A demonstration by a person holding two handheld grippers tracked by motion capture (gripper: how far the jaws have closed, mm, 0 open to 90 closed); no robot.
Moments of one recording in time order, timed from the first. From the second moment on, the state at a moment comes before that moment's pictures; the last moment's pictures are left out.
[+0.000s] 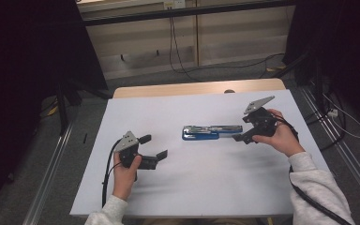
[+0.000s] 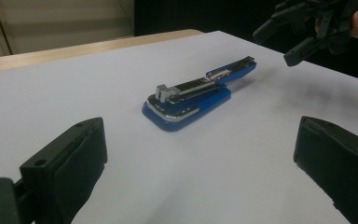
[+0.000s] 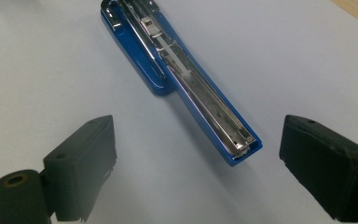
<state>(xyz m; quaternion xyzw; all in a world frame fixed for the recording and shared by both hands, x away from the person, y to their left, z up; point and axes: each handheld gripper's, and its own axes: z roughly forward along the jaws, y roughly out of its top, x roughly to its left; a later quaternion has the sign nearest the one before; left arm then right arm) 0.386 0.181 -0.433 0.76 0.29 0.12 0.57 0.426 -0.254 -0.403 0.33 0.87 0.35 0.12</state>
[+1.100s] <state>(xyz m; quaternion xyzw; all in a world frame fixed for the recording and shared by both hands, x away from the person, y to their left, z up) 0.432 0.134 -0.448 0.79 0.33 0.14 0.50 0.413 -0.278 -0.422 0.40 0.84 0.33 0.15</state>
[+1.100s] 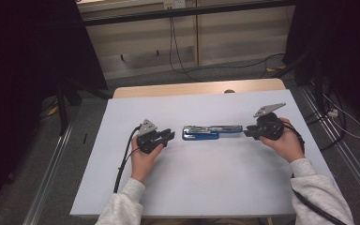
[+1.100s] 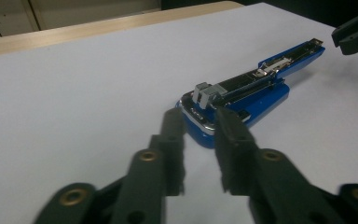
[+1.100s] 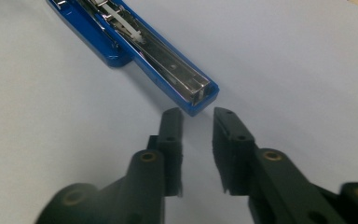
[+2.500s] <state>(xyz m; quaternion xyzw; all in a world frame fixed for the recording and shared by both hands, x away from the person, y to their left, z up) 0.458 0.099 -0.463 0.83 0.31 0.09 0.45 0.429 -0.270 -0.443 0.39 0.86 0.29 0.15</state>
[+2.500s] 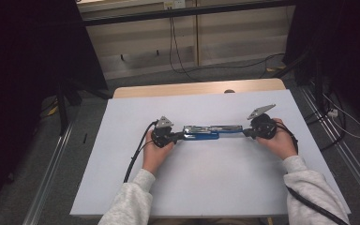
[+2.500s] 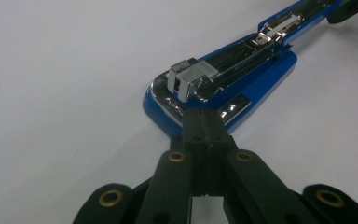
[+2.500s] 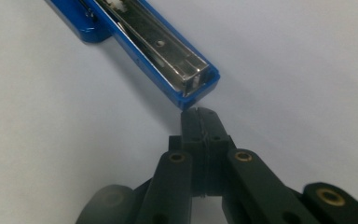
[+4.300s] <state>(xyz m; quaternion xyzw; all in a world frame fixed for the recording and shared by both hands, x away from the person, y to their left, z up) 0.444 0.123 -0.442 0.80 0.34 0.08 0.48 0.416 -0.250 -0.429 0.38 0.84 0.36 0.13</state>
